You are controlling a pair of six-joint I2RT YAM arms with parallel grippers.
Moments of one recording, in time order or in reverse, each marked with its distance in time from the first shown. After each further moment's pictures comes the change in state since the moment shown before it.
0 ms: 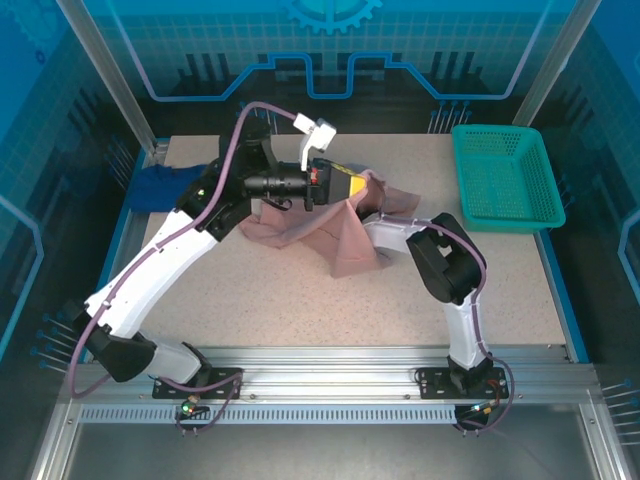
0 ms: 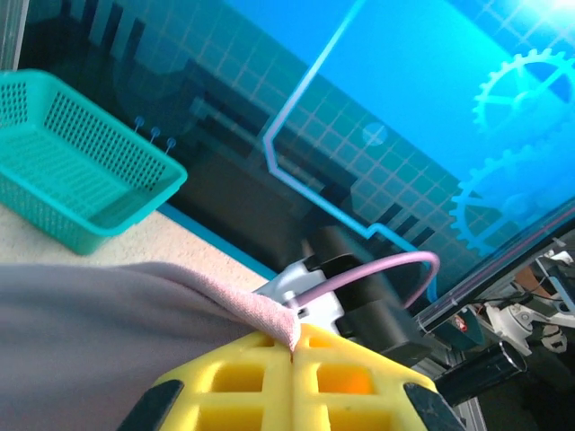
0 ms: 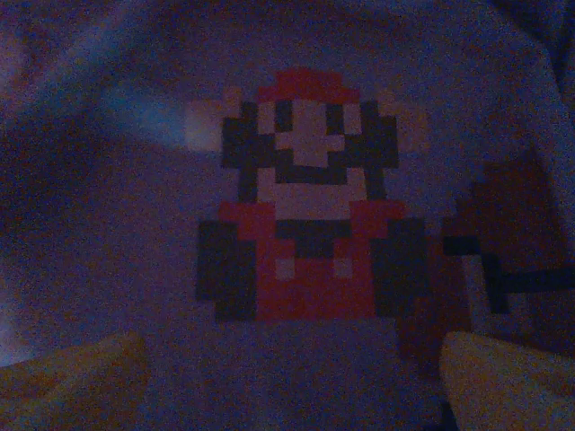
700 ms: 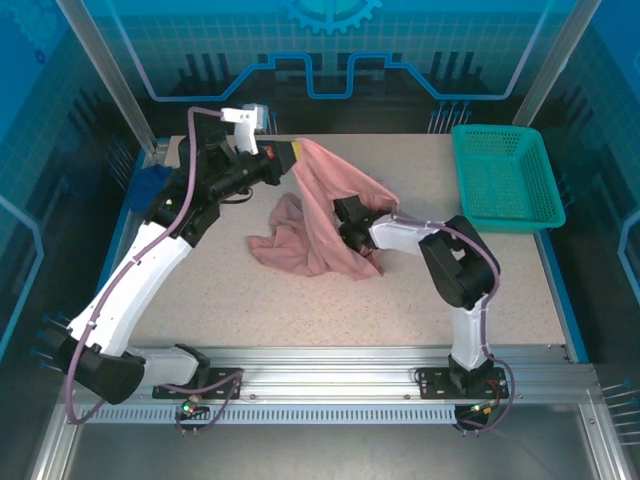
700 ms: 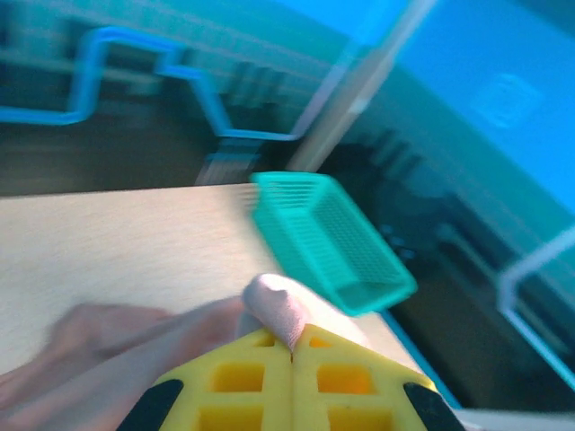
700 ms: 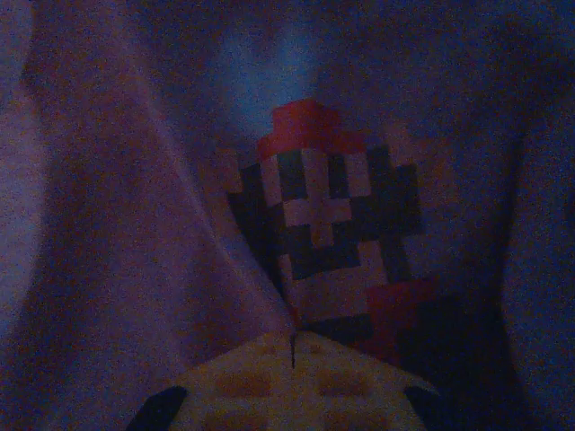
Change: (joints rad) left arm 0.247 -0.129 -0.217 0.024 -0.480 -0.031; right arm -0.035 -0.121 -0.117 -0.106 -0.148 -0.016
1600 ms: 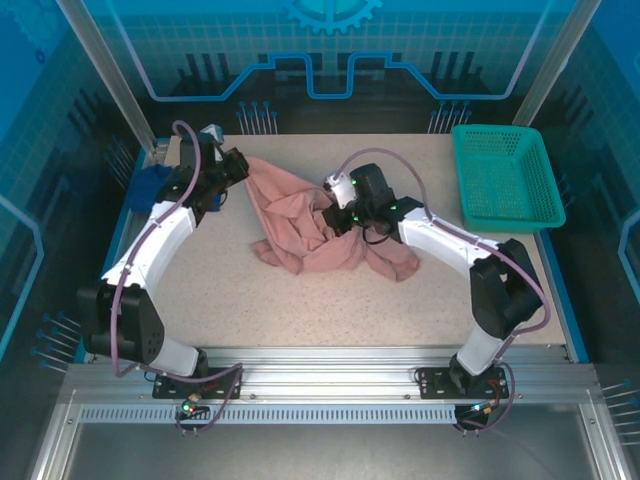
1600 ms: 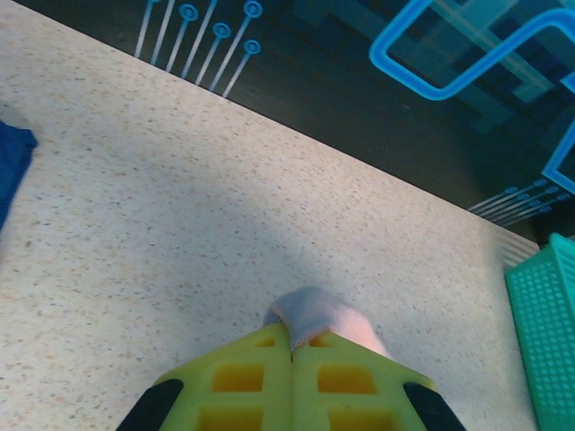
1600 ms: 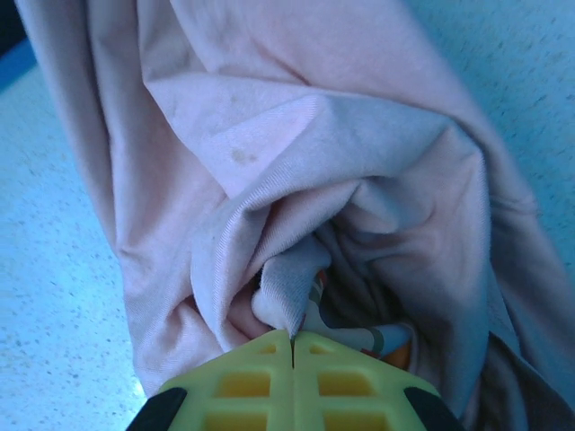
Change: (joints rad) left arm 0.283 0.192 -0.182 0.068 -0.174 -0.093; right arm -0.046 -0.282 0.015 -0.021 -0.332 -0.042
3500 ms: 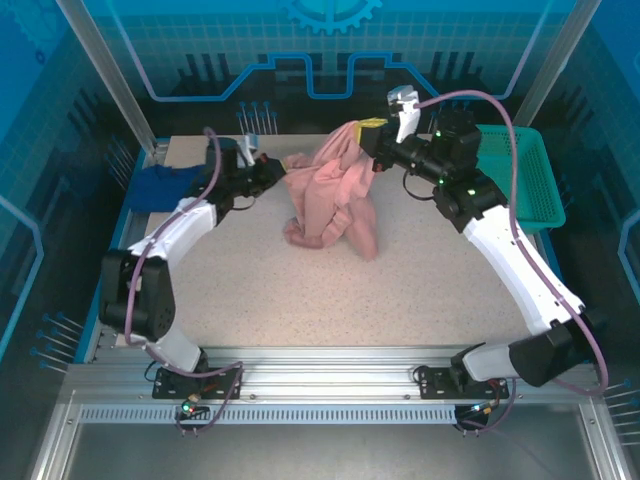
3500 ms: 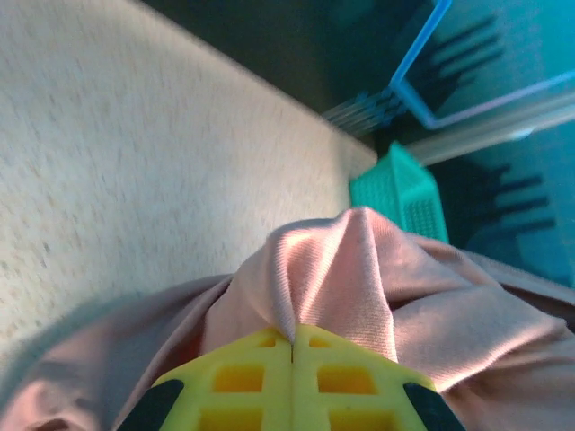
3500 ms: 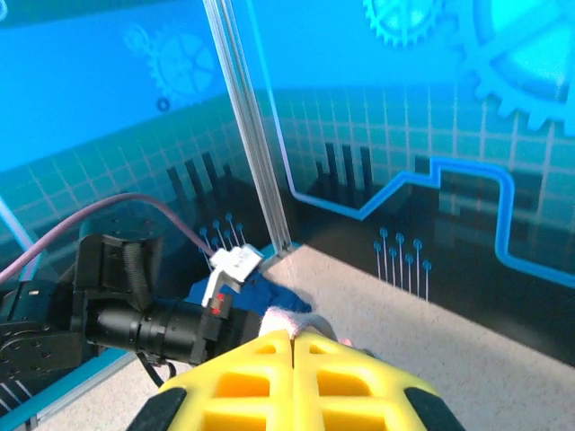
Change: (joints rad) left arm -0.051 0.117 -0.060 0.263 0.371 -0.222; right arm -0.158 -0.335 0.233 0.090 -0.105 0.143
